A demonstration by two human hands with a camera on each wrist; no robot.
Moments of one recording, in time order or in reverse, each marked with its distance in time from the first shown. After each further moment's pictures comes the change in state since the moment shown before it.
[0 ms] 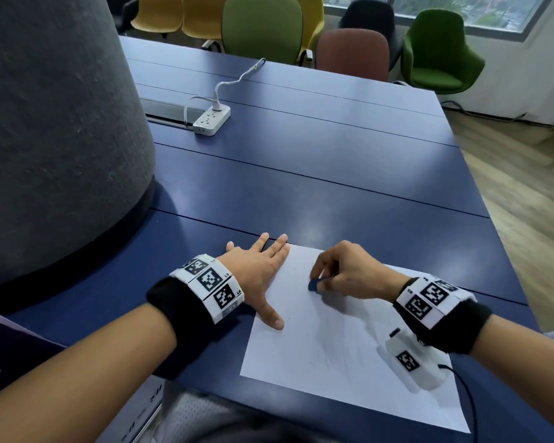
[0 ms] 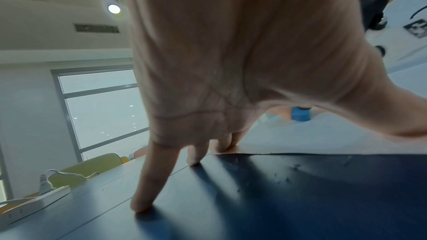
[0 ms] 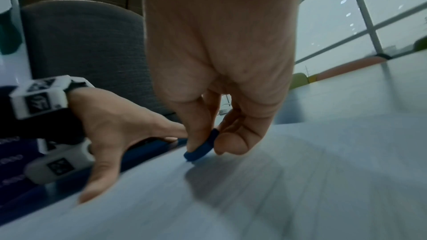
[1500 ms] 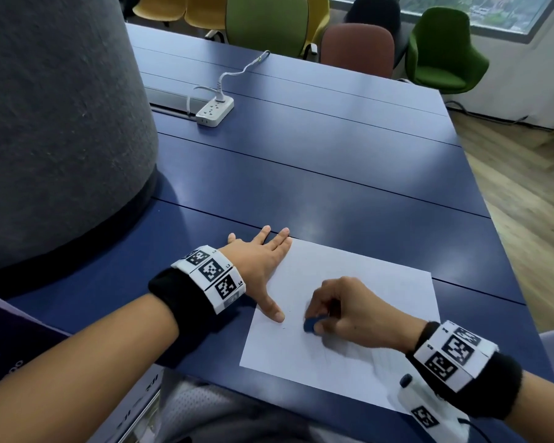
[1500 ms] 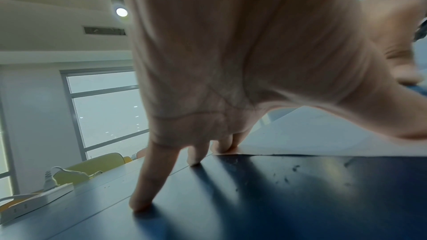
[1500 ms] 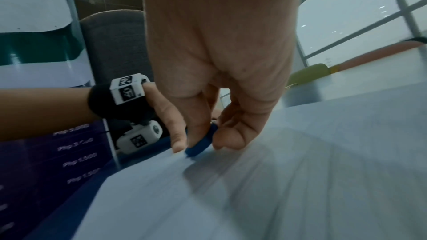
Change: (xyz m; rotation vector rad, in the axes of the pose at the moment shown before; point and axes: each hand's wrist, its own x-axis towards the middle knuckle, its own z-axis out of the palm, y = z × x) left_hand -0.002 -0.002 0.001 -0.015 -0.007 0.010; right_hand -0.053 -0.009 0.030 0.001 -0.096 -0.163
